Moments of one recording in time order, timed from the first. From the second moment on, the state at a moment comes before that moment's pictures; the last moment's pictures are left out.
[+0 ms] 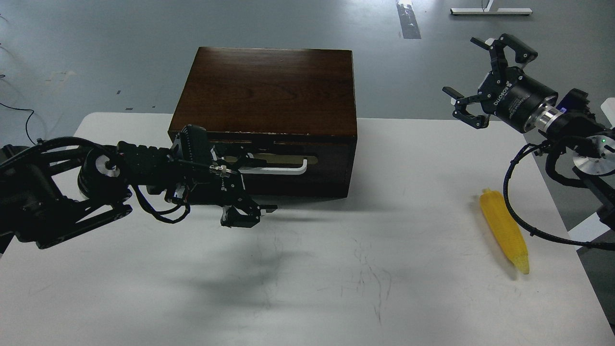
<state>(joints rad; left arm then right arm) -1.04 0.64 -0.09 -1.33 2.18 -0.01 -0.49 0.83 -0.60 0.65 0.87 0.05 0.49 0.00</state>
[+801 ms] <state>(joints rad) -1.01 0.74 -0.08 -1.51 2.18 -0.01 -0.49 0.83 -0.60 0.64 0.87 0.05 0.49 0.00</state>
